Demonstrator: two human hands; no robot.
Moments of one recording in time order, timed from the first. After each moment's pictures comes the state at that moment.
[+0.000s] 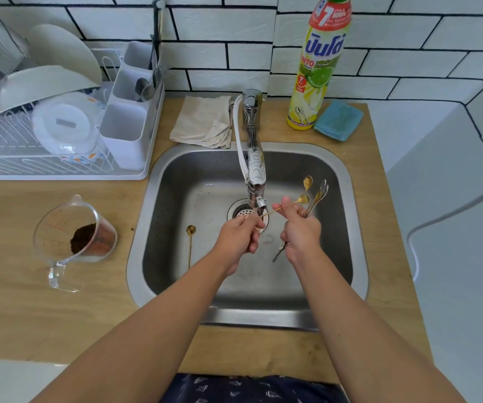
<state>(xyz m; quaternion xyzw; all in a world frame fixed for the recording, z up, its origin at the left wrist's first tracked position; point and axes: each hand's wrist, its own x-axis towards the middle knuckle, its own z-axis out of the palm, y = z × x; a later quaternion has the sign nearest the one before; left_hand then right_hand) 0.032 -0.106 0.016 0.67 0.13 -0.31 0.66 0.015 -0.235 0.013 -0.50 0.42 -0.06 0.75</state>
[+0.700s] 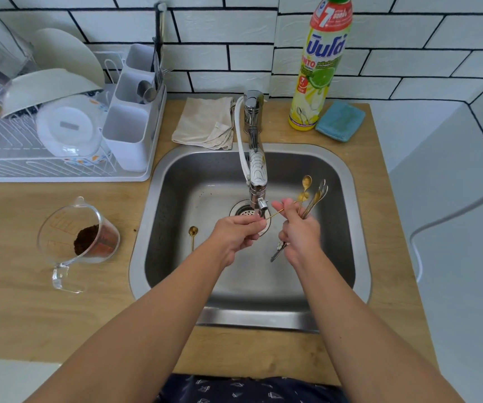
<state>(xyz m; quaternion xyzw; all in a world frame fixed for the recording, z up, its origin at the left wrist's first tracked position) 0.050 -0.100 0.014 0.64 0.20 -0.33 0.66 0.017 -0.236 0.007 -0.47 0.40 -0.04 0.78</state>
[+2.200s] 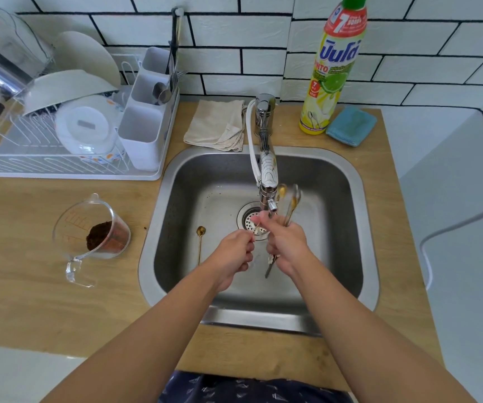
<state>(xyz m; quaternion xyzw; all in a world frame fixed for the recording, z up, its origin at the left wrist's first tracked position) 0.013 -0.079 0.036 0.67 0.17 -0.35 0.63 0.014 -0.209 -0.005 -0.50 0.32 0.10 0.80</state>
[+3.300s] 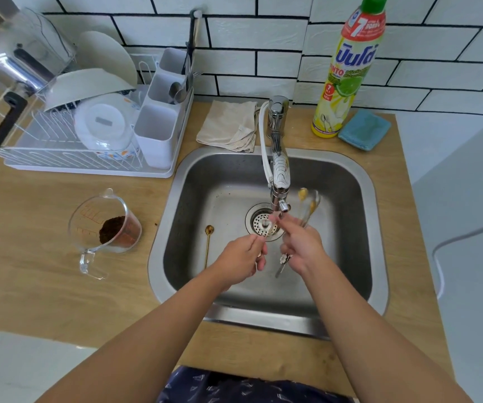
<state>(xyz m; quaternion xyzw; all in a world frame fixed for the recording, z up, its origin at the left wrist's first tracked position) 0.008 -0.066 0.030 0.79 0.02 -0.34 0.51 0.016 -0.220 -0.005 -0.46 0.36 0.09 0.81</state>
